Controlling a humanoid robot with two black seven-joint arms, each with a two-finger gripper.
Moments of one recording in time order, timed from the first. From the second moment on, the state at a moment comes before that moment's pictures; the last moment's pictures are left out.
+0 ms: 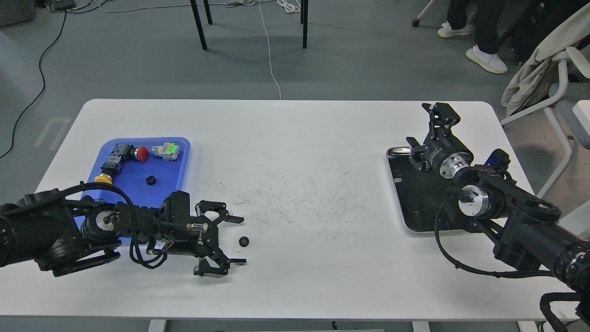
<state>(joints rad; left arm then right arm) -0.99 0.45 0.45 -0.95 2.00 0.47 -0.49 0.72 -0.28 0.51 0.65 -0.12 0.06 0.29</state>
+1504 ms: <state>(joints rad) -1.00 0.47 0.50 -0.97 1.98 0.49 -0.49 0.74 -0.29 0.49 0.65 -0.13 0.07 0.28</state>
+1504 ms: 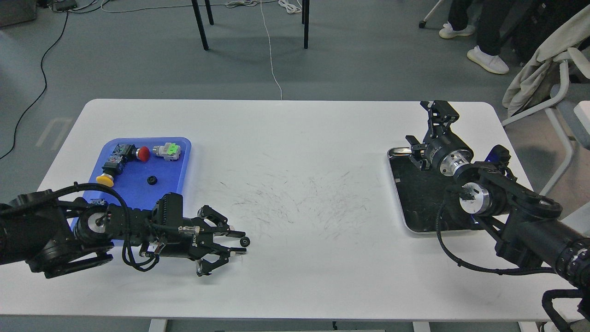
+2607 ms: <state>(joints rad) -1.20 0.61 0.50 -1.05 1.83 0.49 -0.49 0.74 -0.29 0.49 0.64 -0.14 0.07 0.28</state>
